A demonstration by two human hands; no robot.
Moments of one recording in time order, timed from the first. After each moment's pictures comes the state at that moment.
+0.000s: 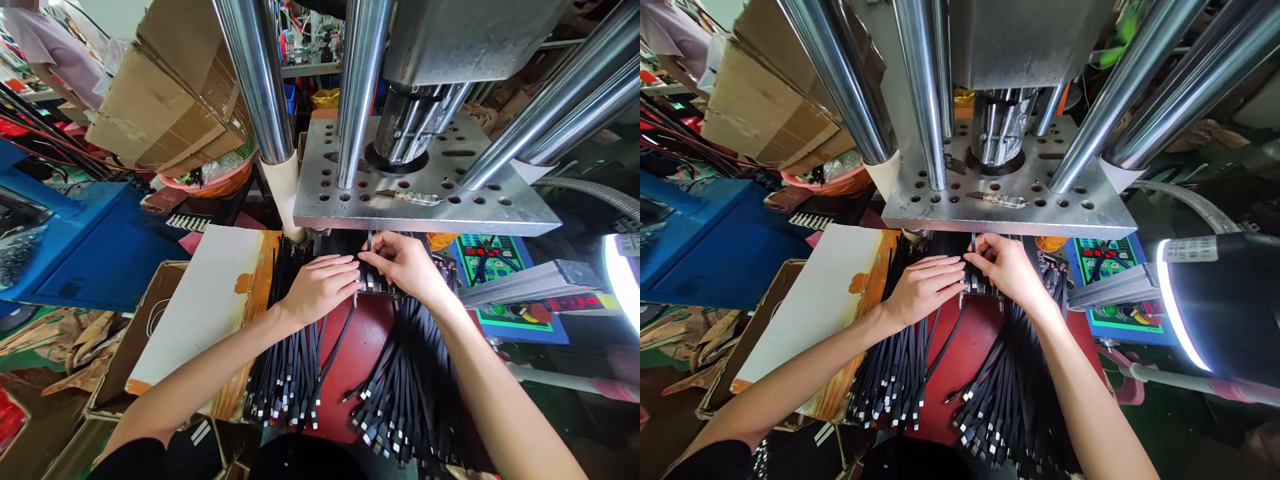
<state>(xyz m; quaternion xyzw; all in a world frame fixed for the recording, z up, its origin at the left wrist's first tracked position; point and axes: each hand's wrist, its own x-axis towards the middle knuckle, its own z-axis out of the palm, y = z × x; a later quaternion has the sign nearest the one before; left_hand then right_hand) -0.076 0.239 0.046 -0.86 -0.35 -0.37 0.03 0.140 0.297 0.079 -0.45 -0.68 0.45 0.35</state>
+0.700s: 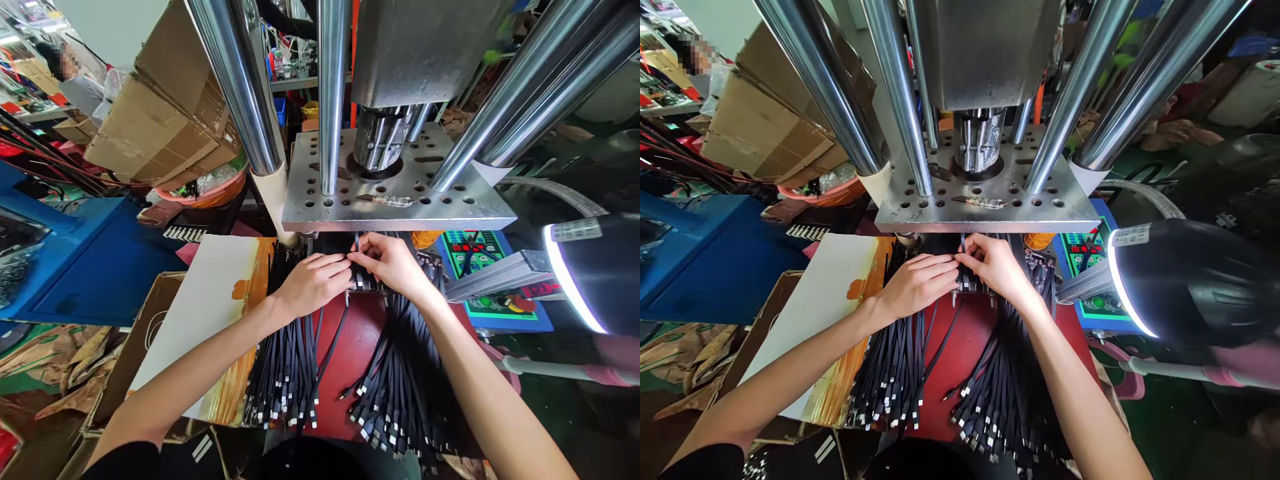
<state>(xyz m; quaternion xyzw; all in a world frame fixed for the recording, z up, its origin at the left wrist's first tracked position) -0.081 0.250 0.076 -0.92 -0.31 -0.21 0.09 0.139 0.297 0.083 -0.44 -0.69 0.45 0.35</state>
